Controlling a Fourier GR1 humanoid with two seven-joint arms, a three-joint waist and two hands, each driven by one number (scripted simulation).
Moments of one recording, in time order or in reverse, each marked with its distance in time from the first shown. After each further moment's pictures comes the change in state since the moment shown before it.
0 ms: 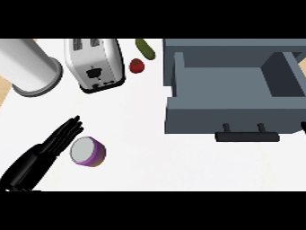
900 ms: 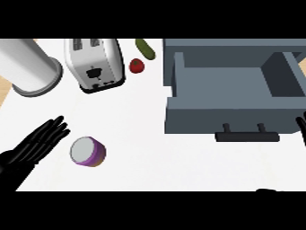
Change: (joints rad) left arm 0.039 0.099 -0.007 -0.287 0.276 0.050 0.254; right arm -0.024 -0.011 0.066 -0.039 0.016 -0.074 0.061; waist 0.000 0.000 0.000
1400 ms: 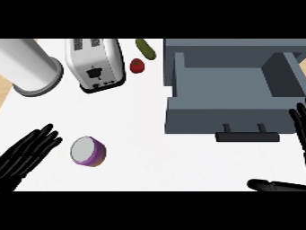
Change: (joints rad) left arm 0.057 0.071 -0.023 -0.151 0.105 0.066 0.039; right arm -0.065 -0.005 0.044 0.004 0.025 -0.057 0.054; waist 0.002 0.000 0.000
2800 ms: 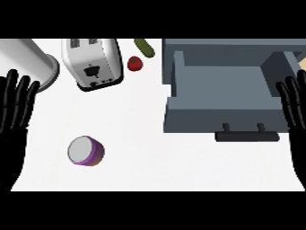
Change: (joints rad) left arm -0.248 -0.214 -0.052 0.087 -0.478 0.488 -0.249; right arm -0.181 0.006 0.108 -0.006 0.039 -0.023 -0.122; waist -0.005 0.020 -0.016
